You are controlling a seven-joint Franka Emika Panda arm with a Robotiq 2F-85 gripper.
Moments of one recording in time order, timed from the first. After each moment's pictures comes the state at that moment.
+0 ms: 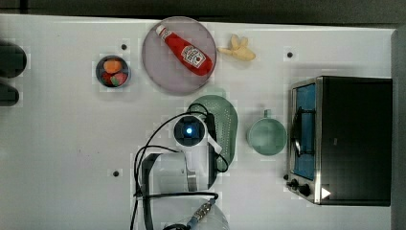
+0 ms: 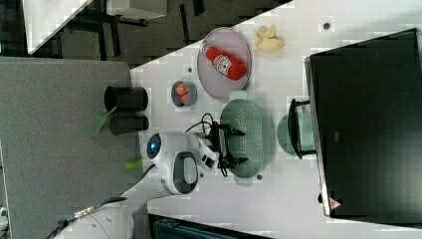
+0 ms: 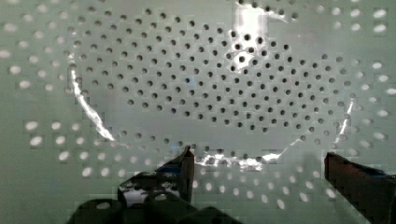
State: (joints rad) arm 0.03 0.39 0.06 -2.44 -0.05 1.13 0.79
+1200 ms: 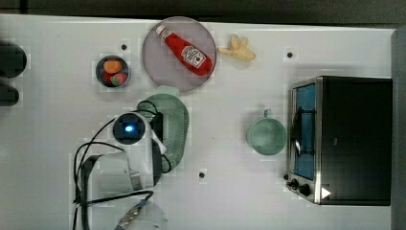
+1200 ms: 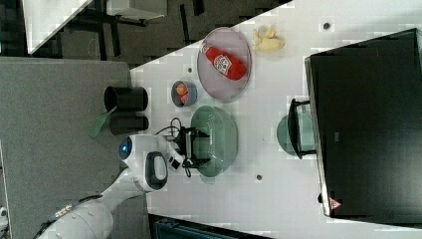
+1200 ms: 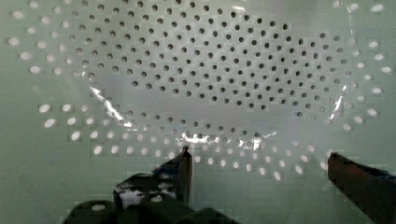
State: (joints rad) arm 0.24 0.42 0.16 -2.33 0.18 1.11 0.98
